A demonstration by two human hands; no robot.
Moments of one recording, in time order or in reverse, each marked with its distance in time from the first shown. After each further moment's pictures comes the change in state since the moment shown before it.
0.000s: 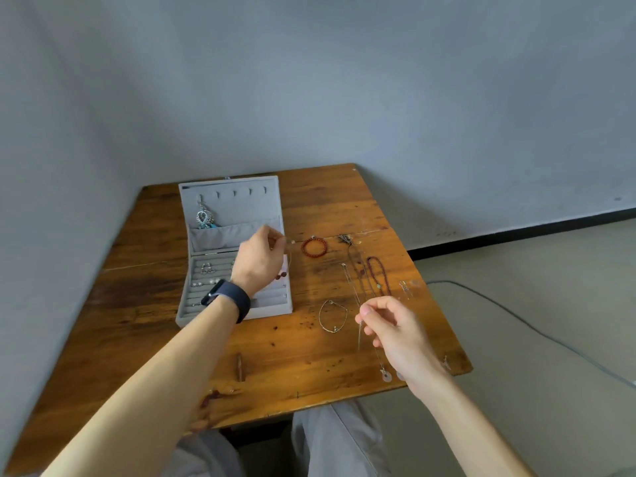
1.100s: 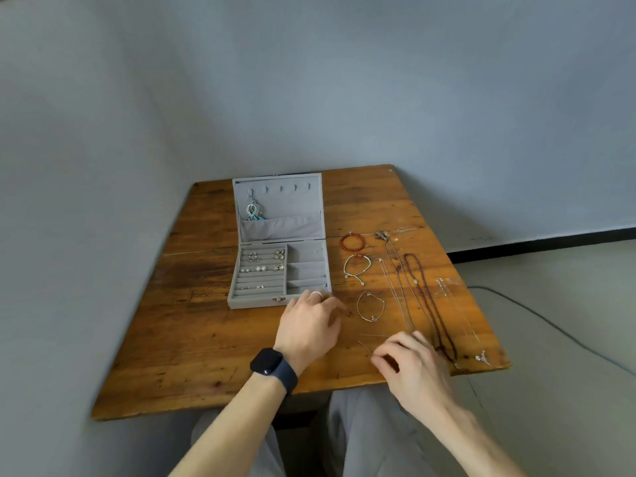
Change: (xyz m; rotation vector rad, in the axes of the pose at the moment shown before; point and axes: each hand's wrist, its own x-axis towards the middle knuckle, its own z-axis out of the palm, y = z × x) left_hand -0.129 -0.030 0.016 0.450 -0.093 0.304; right_hand -0.030 0.068 0.031 -0.895 0.017 -0.514
